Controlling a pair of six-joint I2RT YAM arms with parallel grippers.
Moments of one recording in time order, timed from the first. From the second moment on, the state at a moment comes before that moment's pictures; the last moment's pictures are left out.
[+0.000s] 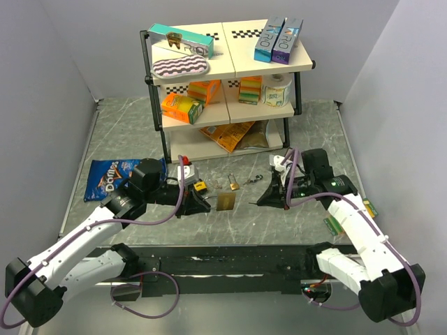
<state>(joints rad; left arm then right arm) -0.65 0.90 0.73 -0.23 0.84 -0.01 0.29 0.96 0.86 -0.77 -1.08 -0.58</state>
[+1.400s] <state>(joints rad) -0.64 0.95 0.72 -0.33 0.76 -0.01 0.25 1.66 0.95 -0.66 -0.57 -0.43</state>
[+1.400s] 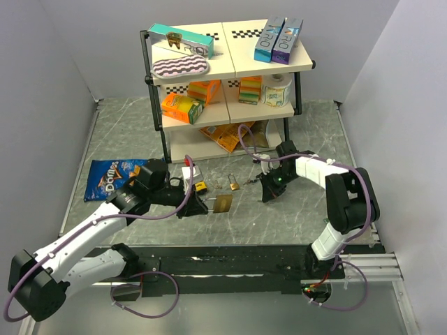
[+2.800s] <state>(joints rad) -0.65 1.27 0.79 -0.28 0.86 -0.36 0.70 0.87 0.75 -0.51 -0.56 -0.57</state>
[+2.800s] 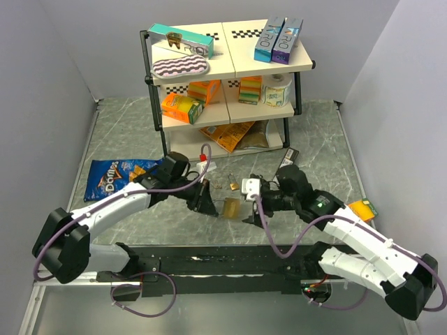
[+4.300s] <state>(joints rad) -0.67 1.34 0.84 -0.13 0.90 -0.54 0.92 1.06 0.73 -0.32 -0.21 -0.51</state>
